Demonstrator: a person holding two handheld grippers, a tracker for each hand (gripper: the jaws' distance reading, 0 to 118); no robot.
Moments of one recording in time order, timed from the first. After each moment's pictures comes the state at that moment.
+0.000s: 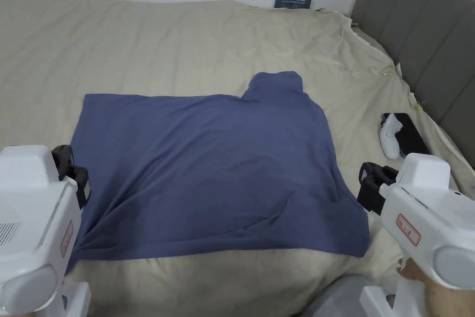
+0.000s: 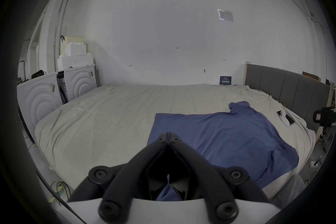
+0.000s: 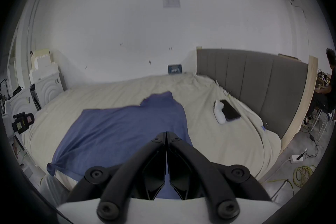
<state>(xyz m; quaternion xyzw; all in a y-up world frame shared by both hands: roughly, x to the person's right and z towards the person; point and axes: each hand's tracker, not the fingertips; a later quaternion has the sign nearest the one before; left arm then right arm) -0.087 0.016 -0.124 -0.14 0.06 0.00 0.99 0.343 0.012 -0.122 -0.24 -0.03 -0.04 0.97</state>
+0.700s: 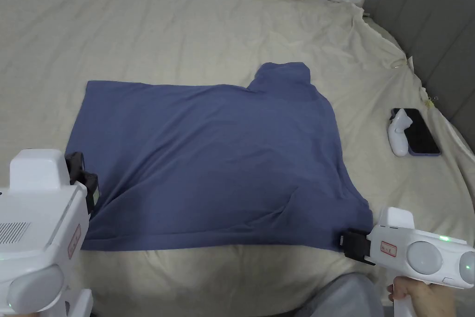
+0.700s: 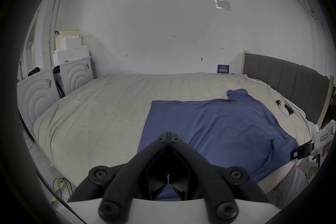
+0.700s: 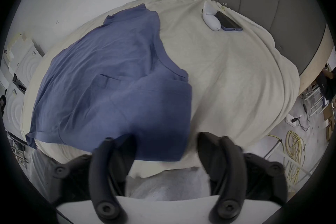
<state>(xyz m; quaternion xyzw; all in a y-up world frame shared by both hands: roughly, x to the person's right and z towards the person) -0.079 -0.001 -0.128 -0.19 0.05 -0.01 0.98 0.408 -0.126 -0.167 -0.47 -0.05 -0.07 0.88</state>
